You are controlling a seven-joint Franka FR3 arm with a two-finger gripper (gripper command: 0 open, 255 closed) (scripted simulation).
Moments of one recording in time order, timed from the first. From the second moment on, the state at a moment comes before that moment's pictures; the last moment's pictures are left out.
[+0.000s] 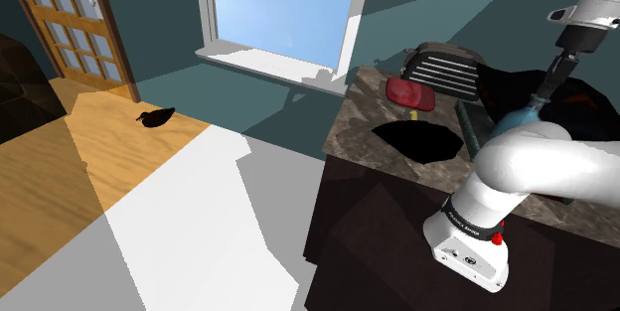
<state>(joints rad) -0.26 -1.16 -0.68 -2.37 -0.55 1.20 -0.77</state>
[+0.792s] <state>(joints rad) -0.29 -1.22 -0.77 -2.52 -0.64 1.30 -0.76</state>
